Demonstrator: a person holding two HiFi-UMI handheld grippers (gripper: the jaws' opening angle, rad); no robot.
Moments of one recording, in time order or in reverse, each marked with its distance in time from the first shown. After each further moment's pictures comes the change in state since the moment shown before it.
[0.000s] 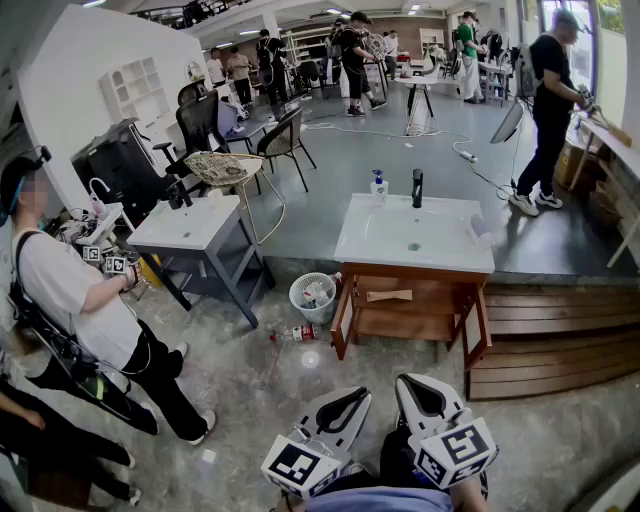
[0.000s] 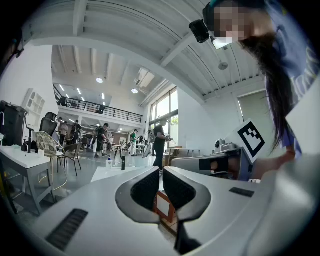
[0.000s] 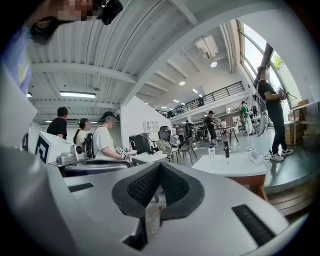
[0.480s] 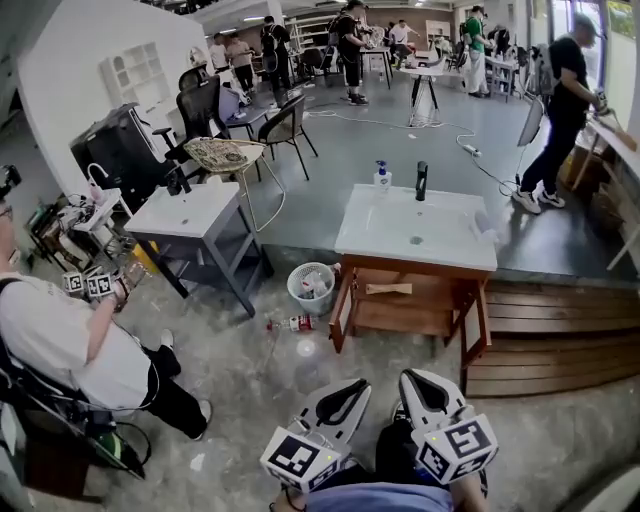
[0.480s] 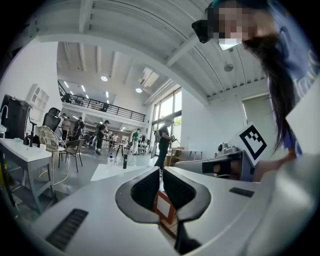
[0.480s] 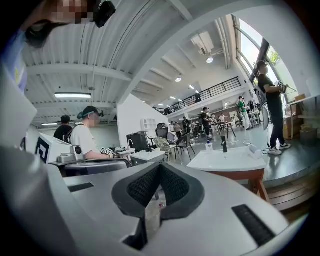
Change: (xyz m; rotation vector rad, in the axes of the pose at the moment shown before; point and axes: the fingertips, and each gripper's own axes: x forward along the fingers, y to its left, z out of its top) left arm 0.014 0.018 0.001 -0.042 -0.018 0.018; right arm 0.012 -0.018 -0.004 0.042 0.024 -0.022
